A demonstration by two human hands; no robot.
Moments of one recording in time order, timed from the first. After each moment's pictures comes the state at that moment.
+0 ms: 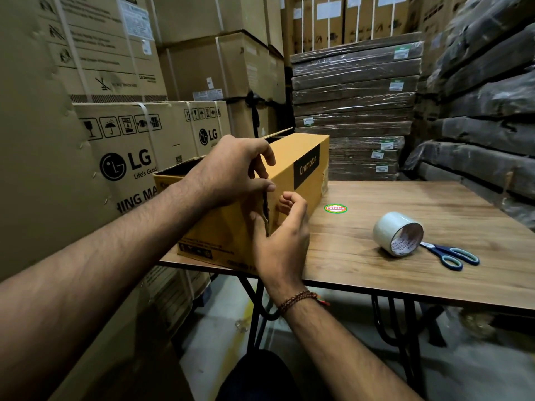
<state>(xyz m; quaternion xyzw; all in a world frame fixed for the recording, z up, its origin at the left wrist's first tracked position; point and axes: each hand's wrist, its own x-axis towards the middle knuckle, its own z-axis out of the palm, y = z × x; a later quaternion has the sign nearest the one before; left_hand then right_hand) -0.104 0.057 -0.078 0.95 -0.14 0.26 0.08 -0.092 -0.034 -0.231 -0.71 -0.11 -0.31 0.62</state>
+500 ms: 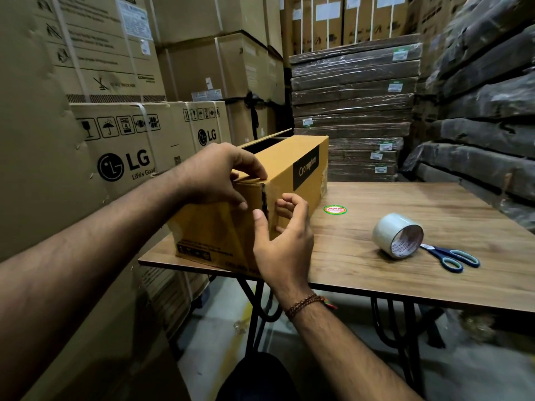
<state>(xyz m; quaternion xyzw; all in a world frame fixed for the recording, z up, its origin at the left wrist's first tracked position) -0.103 0.086 -0.070 0.98 -0.13 0.13 0.13 -0.087 -0.039 -0.234 -0.69 -0.12 -0.34 0.63</state>
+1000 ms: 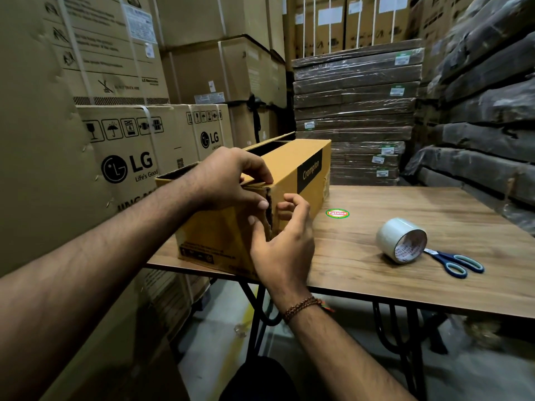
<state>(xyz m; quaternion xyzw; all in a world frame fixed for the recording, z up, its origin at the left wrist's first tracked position) -0.104 0.080 -0.075 0.97 -0.14 0.17 0.12 -0.090 -0.033 -0.228 -0.71 -0.12 -0.37 0.59</state>
